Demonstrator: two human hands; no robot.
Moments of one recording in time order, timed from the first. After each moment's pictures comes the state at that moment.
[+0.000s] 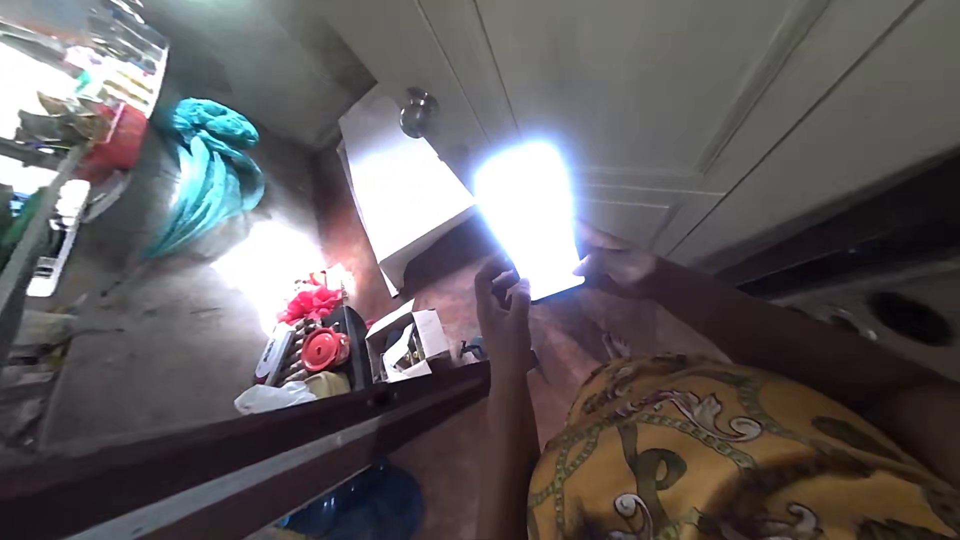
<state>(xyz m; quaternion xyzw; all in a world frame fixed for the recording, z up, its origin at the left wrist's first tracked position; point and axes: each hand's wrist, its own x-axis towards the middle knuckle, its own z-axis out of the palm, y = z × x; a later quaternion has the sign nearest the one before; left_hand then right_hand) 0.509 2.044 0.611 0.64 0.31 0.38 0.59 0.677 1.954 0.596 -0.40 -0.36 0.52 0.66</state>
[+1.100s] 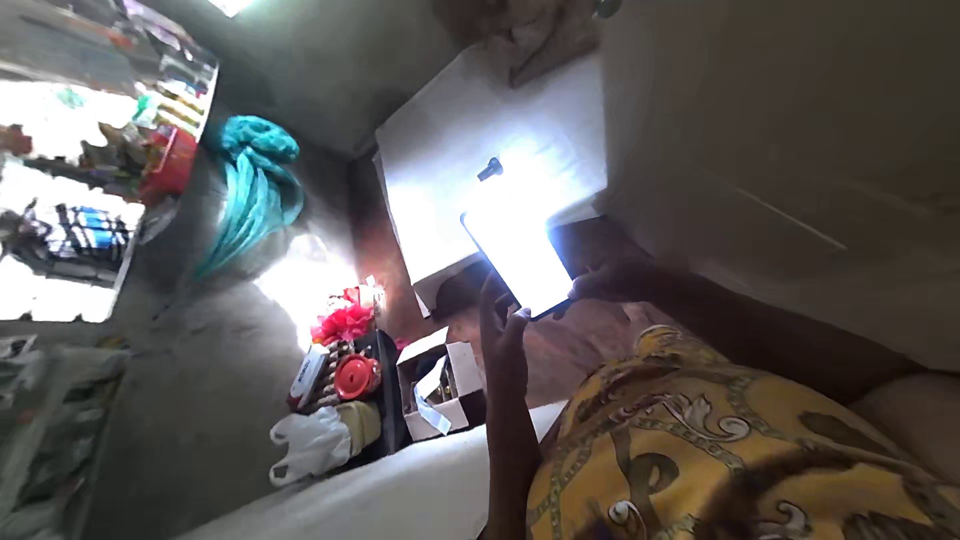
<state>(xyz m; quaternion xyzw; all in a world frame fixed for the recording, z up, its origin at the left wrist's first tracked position) 0.576 2.250 0.613 0.60 0.35 0.37 0.61 0.775 2.186 0.601 -0.36 -0.43 0.61 0.56</state>
